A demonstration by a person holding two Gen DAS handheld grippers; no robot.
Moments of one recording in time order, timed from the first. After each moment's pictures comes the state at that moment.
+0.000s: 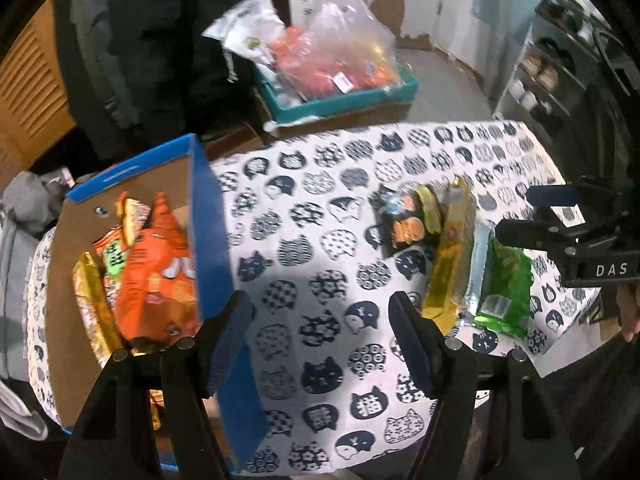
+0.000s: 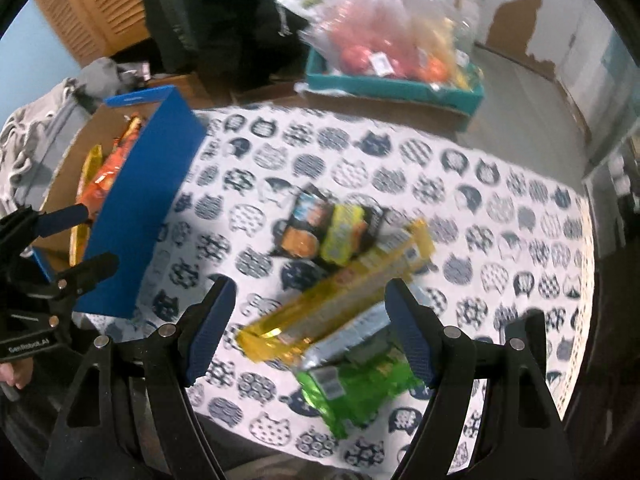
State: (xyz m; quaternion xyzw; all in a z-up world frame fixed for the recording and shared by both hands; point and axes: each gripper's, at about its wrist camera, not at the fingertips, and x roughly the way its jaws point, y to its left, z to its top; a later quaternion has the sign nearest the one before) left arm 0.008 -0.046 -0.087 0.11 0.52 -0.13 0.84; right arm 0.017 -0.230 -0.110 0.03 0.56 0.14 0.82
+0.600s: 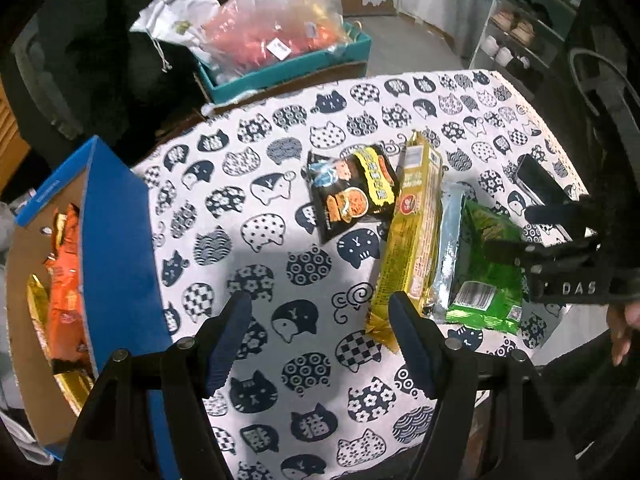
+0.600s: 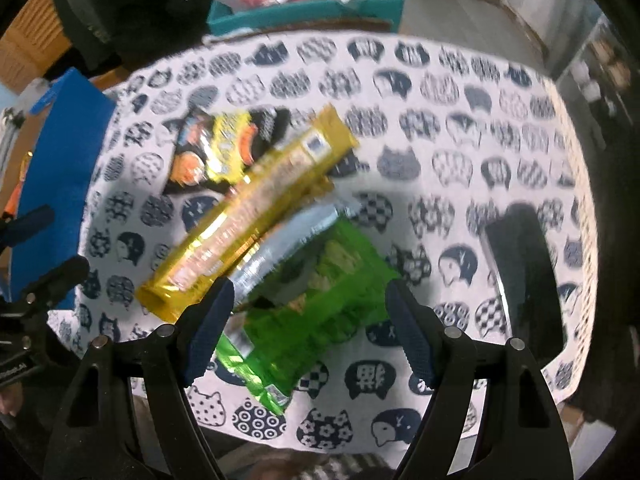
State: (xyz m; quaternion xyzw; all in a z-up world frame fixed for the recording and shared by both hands) left arm 0.009 -0.111 -0.138 0.15 0.55 -0.17 0.80; right arm -0.014 -0.287 -0.190 0.08 0.63 0.05 0.77
